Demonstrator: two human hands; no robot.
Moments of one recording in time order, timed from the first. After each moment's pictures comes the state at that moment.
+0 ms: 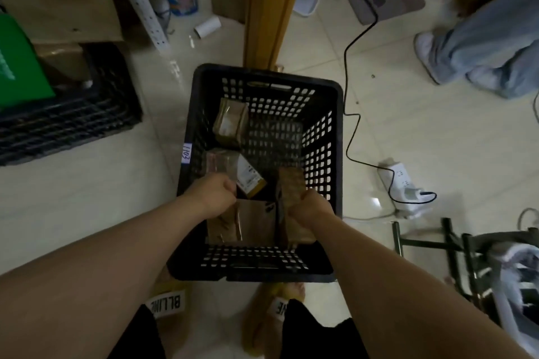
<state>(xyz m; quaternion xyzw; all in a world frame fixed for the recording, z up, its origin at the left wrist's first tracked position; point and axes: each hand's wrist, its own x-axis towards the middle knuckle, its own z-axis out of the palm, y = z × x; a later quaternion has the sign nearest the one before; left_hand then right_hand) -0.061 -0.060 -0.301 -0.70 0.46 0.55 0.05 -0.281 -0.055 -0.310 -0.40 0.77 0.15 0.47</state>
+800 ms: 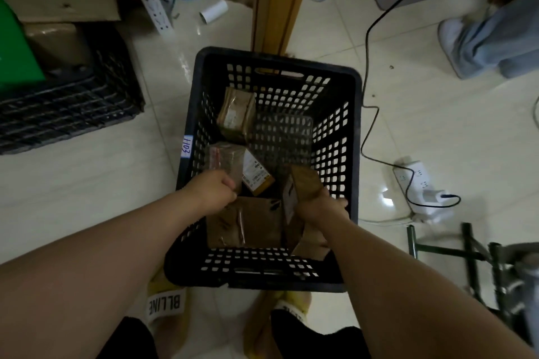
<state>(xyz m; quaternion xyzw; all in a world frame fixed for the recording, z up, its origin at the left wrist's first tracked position) -0.058 -0.062 -0.333 -0.71 0.40 0.58 0.03 -0.296 -0.058 -0.370 -0.35 0.80 0.22 0.43</state>
